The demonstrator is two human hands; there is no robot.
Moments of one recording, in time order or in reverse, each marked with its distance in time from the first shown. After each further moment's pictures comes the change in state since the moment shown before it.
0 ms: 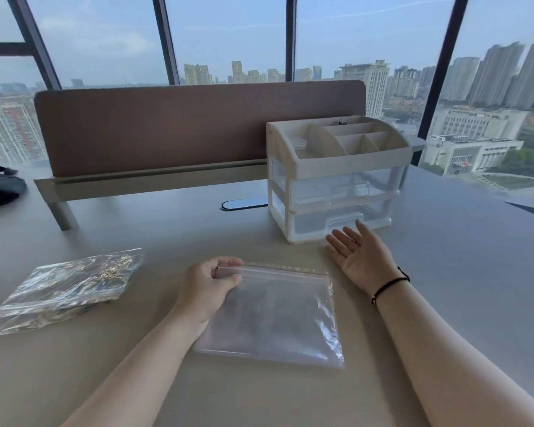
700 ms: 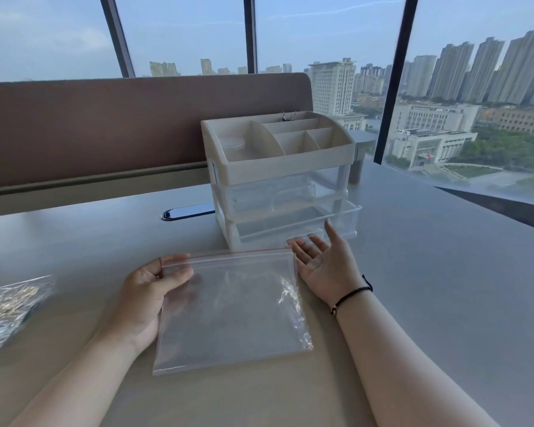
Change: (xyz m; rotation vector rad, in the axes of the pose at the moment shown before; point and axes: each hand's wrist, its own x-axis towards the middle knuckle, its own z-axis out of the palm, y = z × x) left_hand 0.017 0.026 0.050 -0.395 -0.100 -0.086; right_hand 0.009 -0.031 -0.024 0.182 -0.003 0.048
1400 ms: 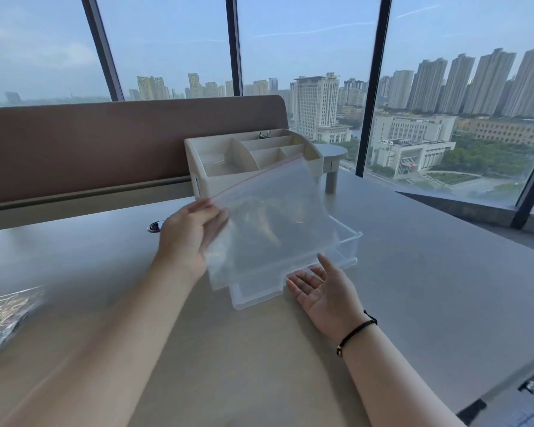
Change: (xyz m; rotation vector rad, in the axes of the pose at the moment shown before) left_hand 0.018 0.053 0.121 -0.268 0.074 0.029; right_hand -0.070 -0.009 -0.024 -0.097 0.148 -0.071
